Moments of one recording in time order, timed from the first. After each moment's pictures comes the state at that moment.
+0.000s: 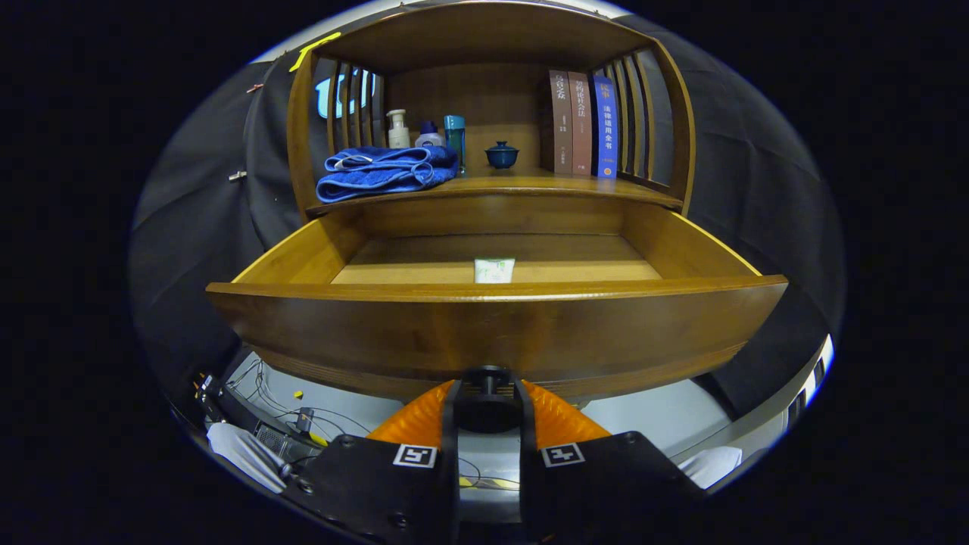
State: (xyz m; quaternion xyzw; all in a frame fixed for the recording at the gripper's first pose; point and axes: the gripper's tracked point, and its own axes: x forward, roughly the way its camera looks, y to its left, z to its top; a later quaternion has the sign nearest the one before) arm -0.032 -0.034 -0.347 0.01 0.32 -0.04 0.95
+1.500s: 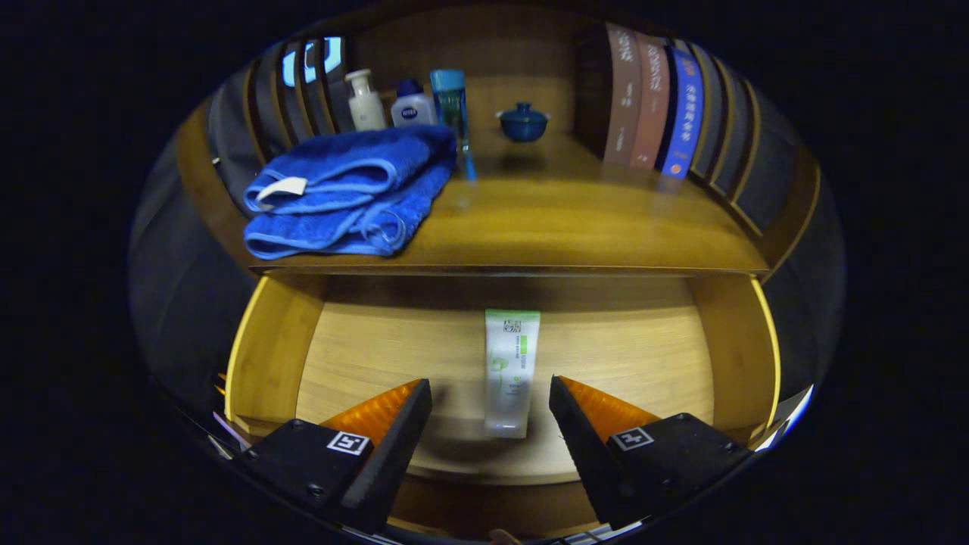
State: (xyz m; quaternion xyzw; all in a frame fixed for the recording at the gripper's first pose) arm 0.126 -0.035 -0.335 0.02 0.50 -0.03 0.87
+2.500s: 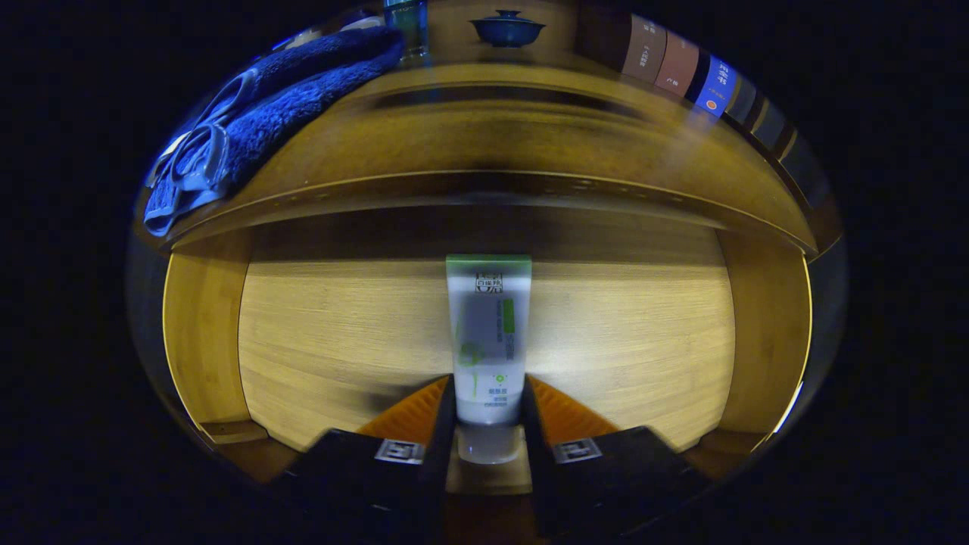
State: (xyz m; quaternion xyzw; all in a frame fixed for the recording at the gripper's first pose) arm 0.112 -0.056 -0.395 0.01 0.61 -0.05 0.79
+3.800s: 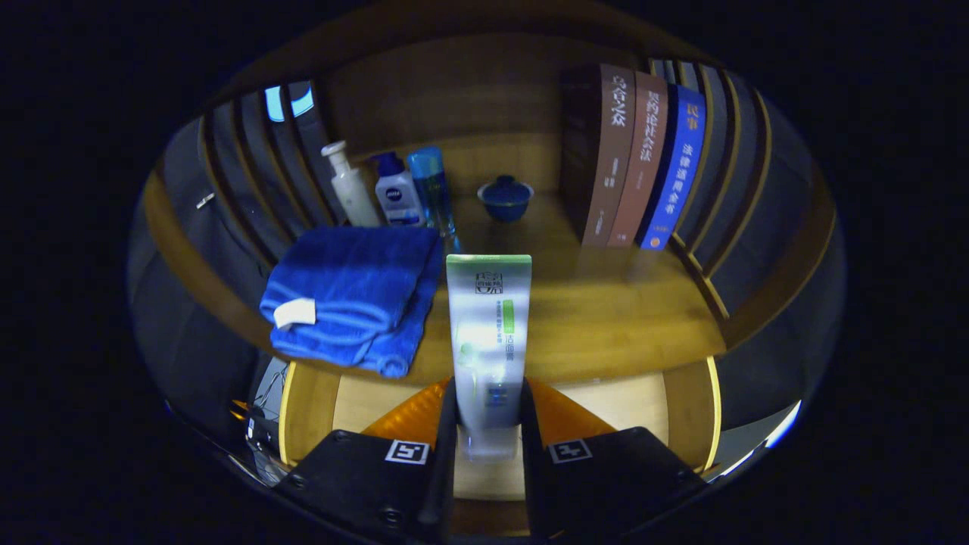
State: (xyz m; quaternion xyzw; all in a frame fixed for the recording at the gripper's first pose) arm 0.217 -0.056 -0.223 0.04 0.44 -0.03 0.90
